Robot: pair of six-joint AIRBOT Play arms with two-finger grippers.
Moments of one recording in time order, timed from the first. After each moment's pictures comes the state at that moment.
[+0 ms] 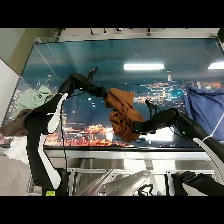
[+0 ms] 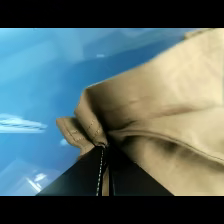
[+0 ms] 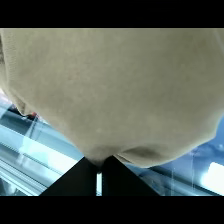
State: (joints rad) left arm -0.19 -2.07 1.76 -2.38 1.14 2.05; right arm 0.40 -1.23 0.74 2.27 -0.97 -1.53
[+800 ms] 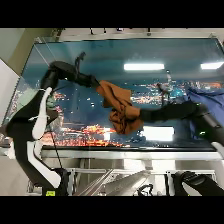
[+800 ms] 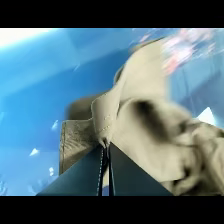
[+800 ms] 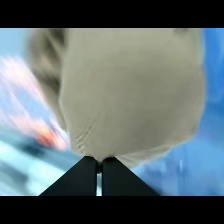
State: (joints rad) left arm -0.09 -1.85 1.78 -2.37 1.23 2.01; right arm 0.31 -1.05 0.90 2.14 -0.99 -1.47
